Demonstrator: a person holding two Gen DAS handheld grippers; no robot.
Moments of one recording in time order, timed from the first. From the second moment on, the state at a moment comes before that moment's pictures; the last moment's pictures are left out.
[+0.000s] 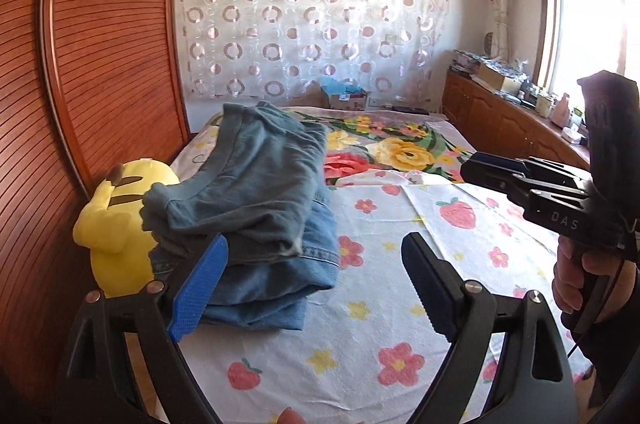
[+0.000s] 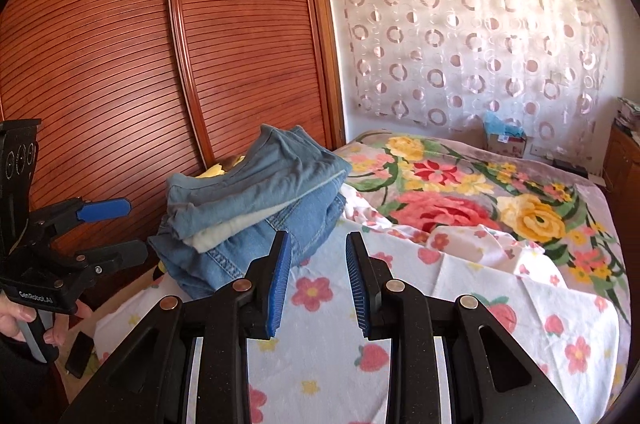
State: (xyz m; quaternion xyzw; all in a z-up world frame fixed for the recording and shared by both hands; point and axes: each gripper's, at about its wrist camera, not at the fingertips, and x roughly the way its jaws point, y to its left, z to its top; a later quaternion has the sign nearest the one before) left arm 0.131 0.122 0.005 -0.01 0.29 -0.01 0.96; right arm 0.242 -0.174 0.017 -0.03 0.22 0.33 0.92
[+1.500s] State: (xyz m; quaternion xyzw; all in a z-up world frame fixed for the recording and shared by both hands) left arm 0.058 0.006 0.013 0.01 0.28 -0.07 0.96; right arm 0.058 -0.172 0.067 0.01 0.23 0.09 0.97
